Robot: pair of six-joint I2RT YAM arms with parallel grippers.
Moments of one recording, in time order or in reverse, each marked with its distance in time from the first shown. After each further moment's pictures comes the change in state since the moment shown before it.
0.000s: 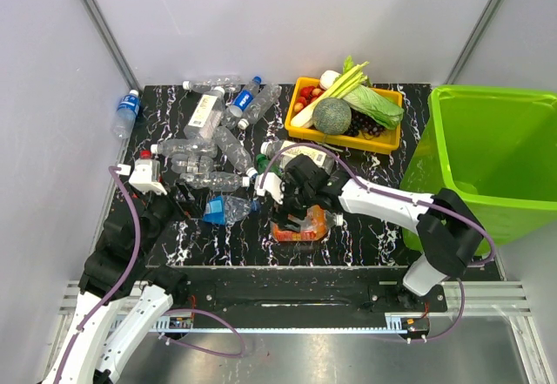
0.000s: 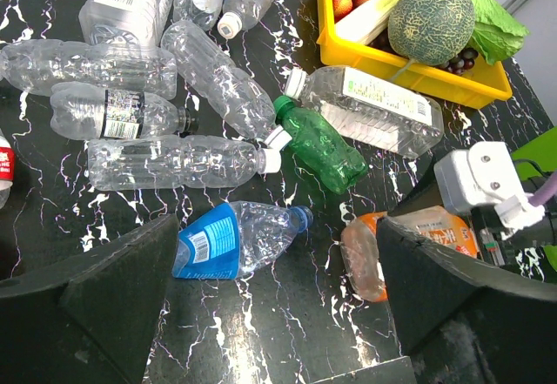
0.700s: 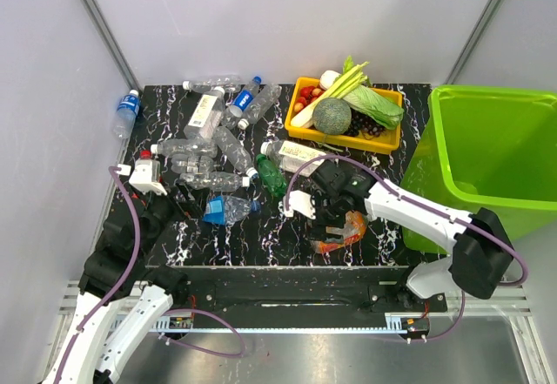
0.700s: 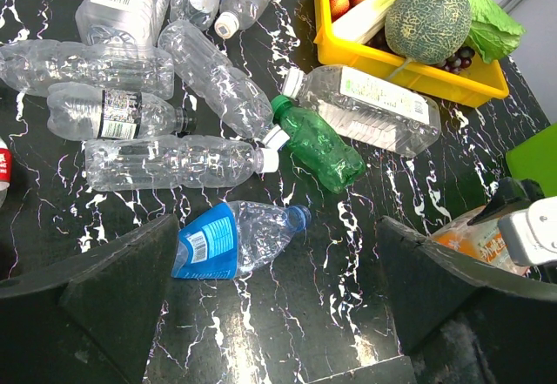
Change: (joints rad) left arm 0.000 -0.002 0.000 0.000 0.008 0.001; right arm -0.060 -0.203 -0.041 -0.457 0.137 -0.254
